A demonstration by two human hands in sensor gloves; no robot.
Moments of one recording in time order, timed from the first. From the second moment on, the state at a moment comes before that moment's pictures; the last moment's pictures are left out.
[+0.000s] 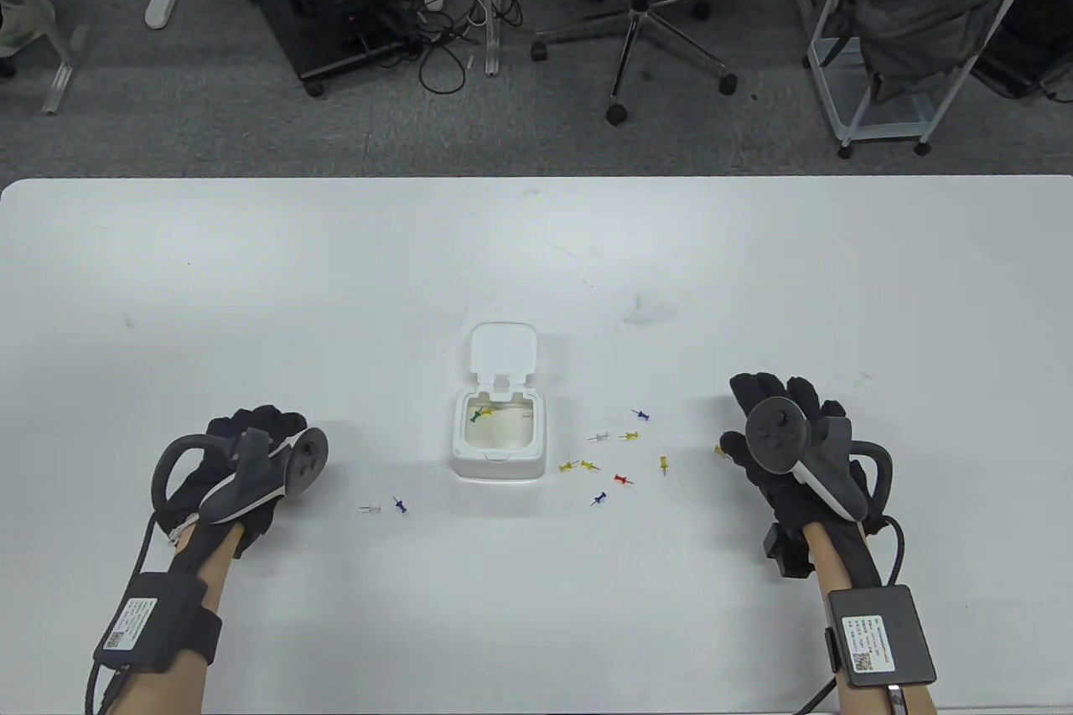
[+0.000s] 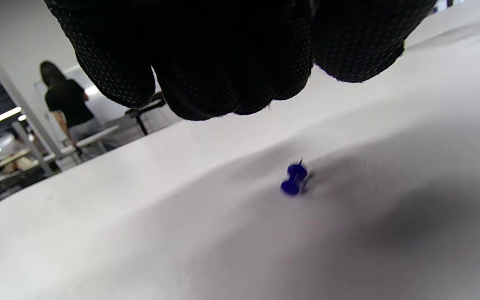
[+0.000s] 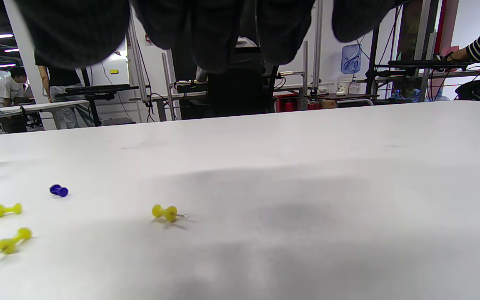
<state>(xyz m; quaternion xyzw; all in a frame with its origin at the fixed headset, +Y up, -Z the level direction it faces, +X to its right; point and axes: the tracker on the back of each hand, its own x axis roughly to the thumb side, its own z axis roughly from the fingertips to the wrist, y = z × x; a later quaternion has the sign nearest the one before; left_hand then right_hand) -0.320 -0.734 -0.288 -0.03 -0.06 -0.20 0.98 0.225 -0.716 -0.280 -0.05 0.01 1.00 0.07</state>
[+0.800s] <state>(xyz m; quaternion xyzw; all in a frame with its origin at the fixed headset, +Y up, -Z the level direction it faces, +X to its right) -0.322 -0.762 -0.288 -0.05 -0.06 -0.23 0.97 0.225 -0.717 -0.280 -0.05 0.01 1.00 0.07</state>
